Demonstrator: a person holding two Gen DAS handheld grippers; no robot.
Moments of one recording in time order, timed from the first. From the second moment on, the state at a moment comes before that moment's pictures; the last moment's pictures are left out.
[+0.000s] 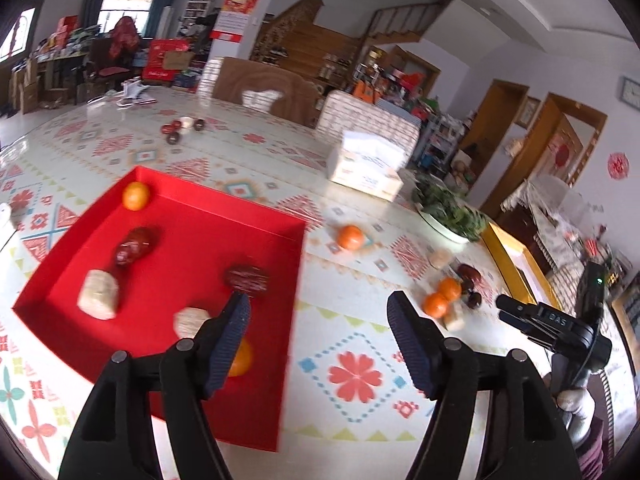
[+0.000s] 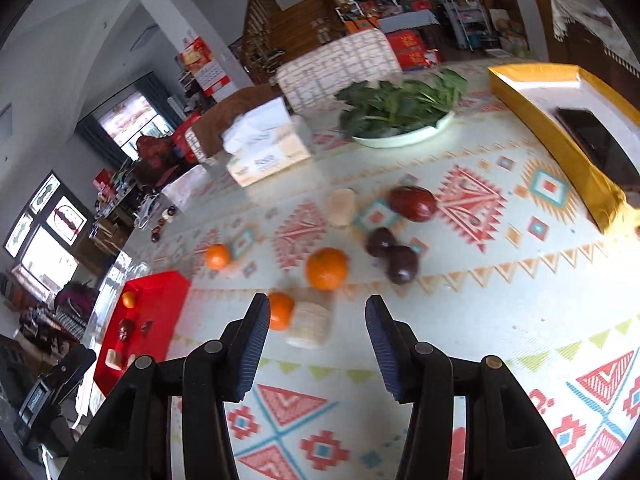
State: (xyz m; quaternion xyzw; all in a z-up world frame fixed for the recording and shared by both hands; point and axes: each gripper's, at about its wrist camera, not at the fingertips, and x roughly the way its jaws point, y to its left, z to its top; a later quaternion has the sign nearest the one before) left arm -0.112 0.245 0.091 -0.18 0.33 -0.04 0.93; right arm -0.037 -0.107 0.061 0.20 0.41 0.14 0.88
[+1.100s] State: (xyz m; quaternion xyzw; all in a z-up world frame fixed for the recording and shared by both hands) left arm -0.044 0.153 0.047 -0.13 0.41 -0.10 0.90; right arm -0.026 -0.067 0.028 0.13 0.42 0.19 0.88
